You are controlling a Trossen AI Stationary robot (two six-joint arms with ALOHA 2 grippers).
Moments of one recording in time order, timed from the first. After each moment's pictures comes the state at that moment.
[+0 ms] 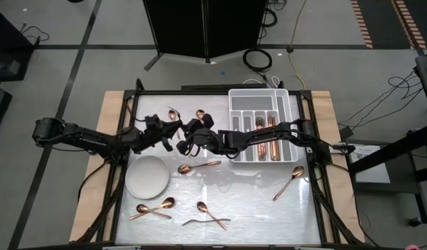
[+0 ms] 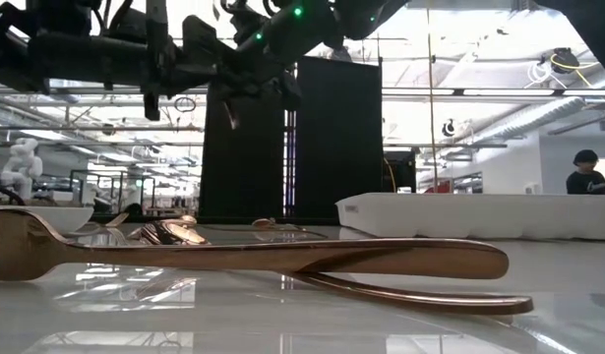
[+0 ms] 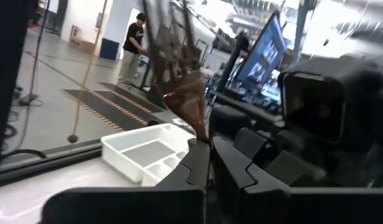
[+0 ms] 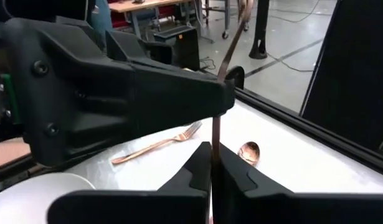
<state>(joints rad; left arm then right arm) 0.01 1.00 0.19 0.95 -0.45 -0.30 0.02 2.11 1.63 0.18 0.62 0.35</state>
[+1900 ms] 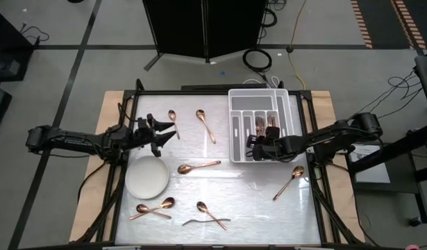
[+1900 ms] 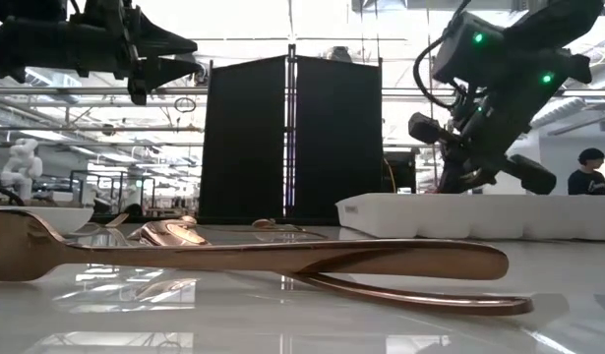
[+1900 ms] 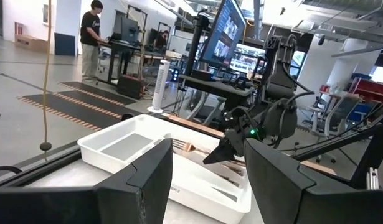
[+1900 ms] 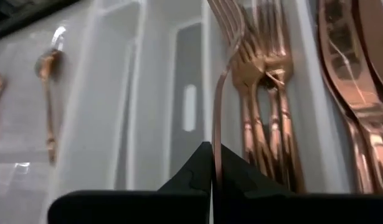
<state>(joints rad) 0.02 0.63 0.19 0.56 -0.26 -0.20 0.09 1.41 0.60 -0.36 0.70 1.68</state>
